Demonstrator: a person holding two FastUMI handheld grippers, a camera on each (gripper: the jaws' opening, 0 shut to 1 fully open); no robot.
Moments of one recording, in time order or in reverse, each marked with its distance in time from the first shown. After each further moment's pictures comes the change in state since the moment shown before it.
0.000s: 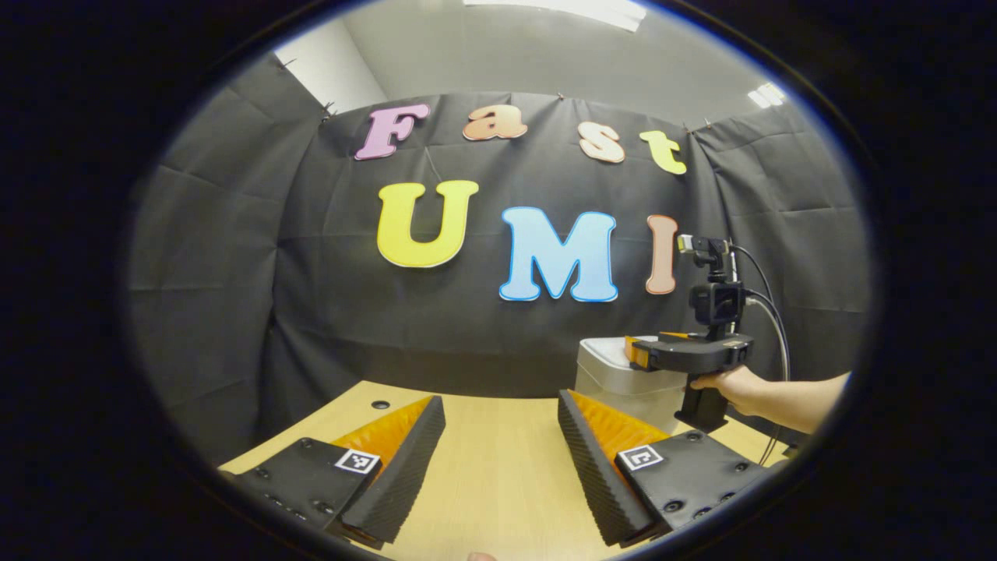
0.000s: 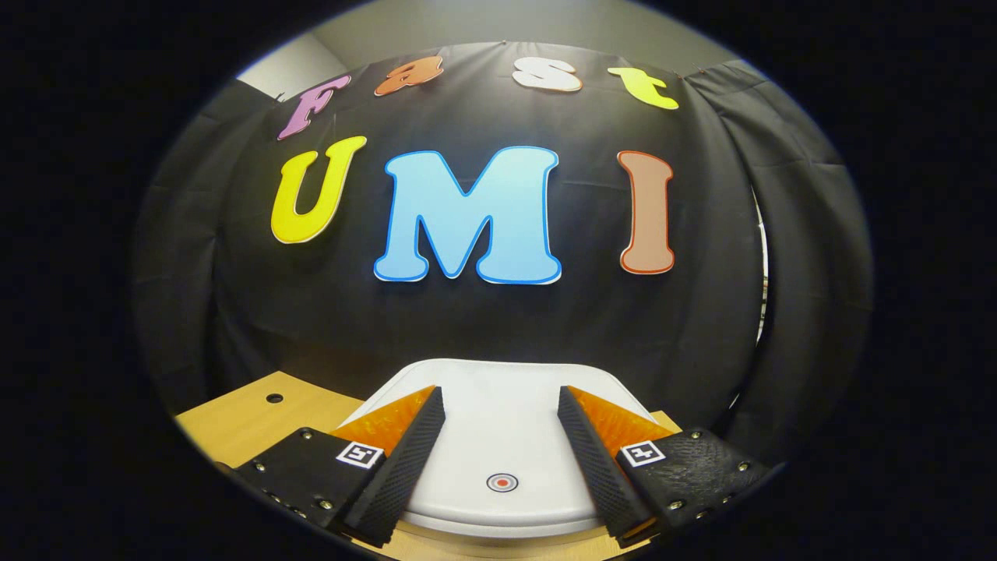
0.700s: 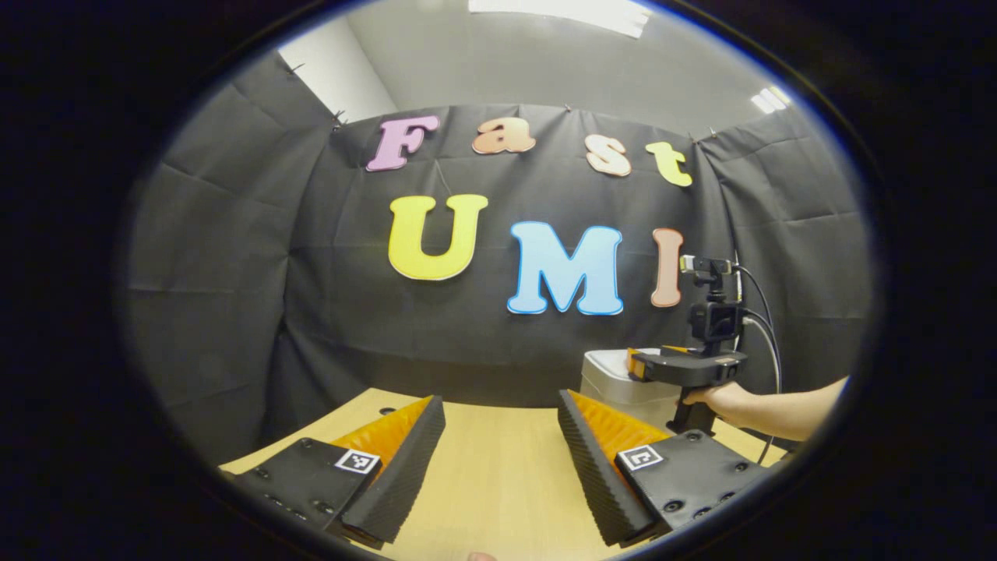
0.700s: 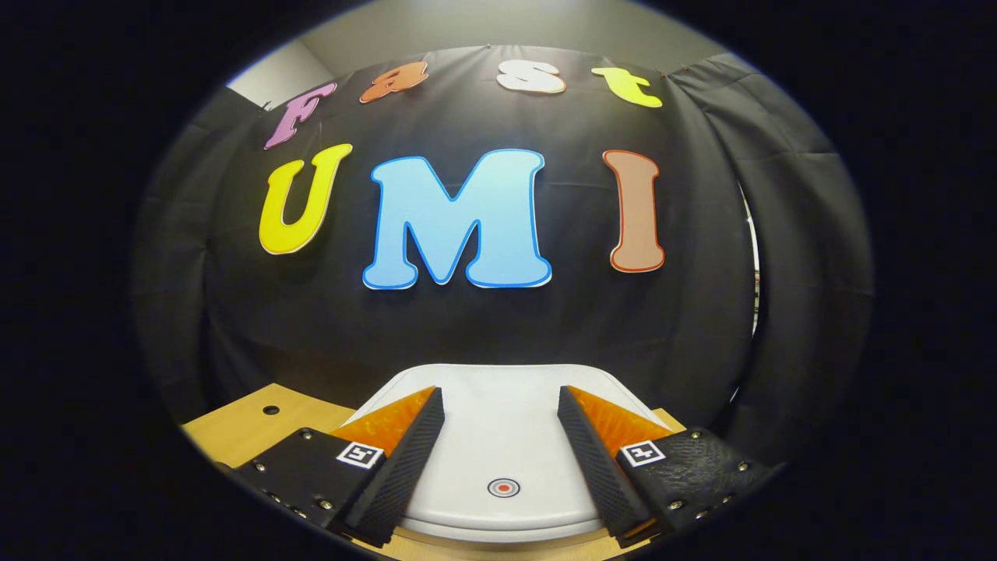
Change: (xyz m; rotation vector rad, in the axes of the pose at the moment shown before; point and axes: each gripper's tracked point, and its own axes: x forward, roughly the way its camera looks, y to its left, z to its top) left arm -0.027 0.003 0.019 -0.002 -0.057 0.040; right arm 0.001 -0.002 0.002 0.018 -0.043 -0.033
